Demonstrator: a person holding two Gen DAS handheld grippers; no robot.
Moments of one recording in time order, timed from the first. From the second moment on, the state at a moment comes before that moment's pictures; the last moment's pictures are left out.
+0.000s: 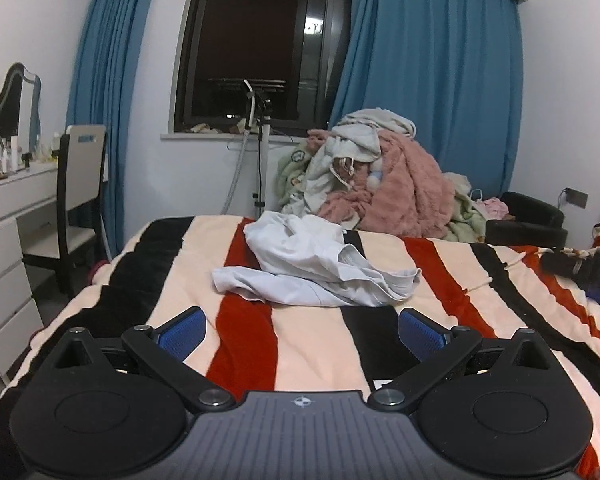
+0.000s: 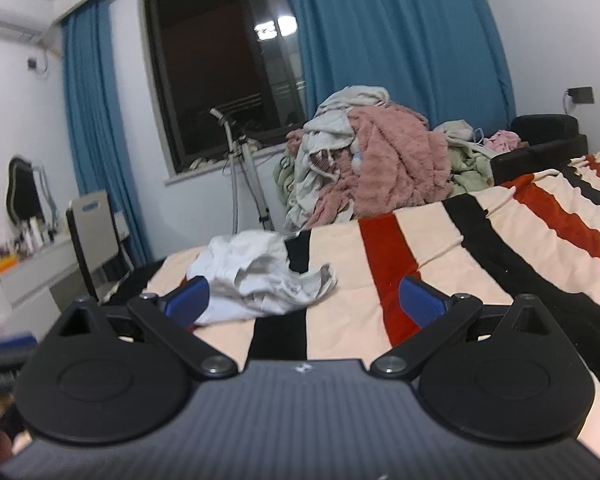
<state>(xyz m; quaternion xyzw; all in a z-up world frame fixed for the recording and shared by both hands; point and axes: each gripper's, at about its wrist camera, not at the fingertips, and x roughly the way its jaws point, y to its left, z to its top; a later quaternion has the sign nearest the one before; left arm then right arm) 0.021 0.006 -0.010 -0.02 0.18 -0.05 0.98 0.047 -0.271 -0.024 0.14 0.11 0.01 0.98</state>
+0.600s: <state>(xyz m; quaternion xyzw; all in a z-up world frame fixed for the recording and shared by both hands) 0.250 -0.112 -0.044 0.18 0.22 -0.14 0.95 0.136 -0.334 -0.006 0.20 0.12 -0.02 0.97</state>
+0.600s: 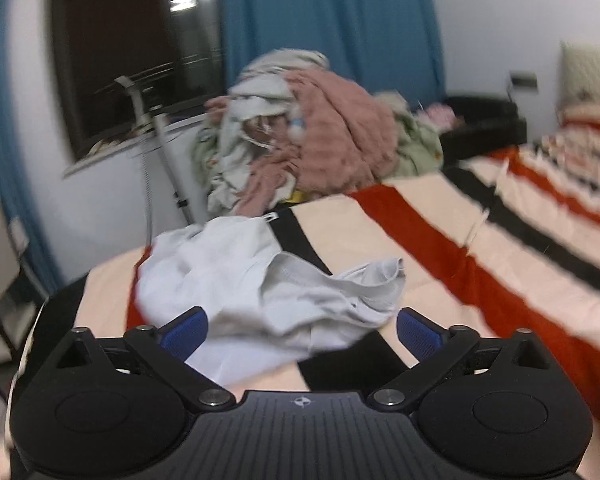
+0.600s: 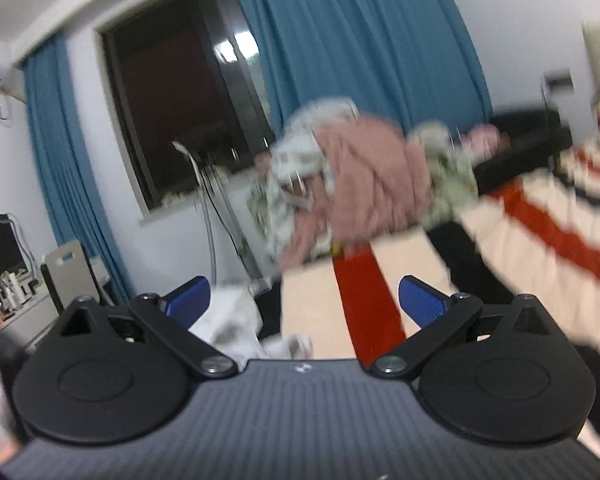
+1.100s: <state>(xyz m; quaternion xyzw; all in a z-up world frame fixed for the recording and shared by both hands) 0.405 -0.103 -0.082 0.20 0.27 -0.07 0.94 0.198 -0.331 -0.103 0.23 0.21 -0.02 0.95</state>
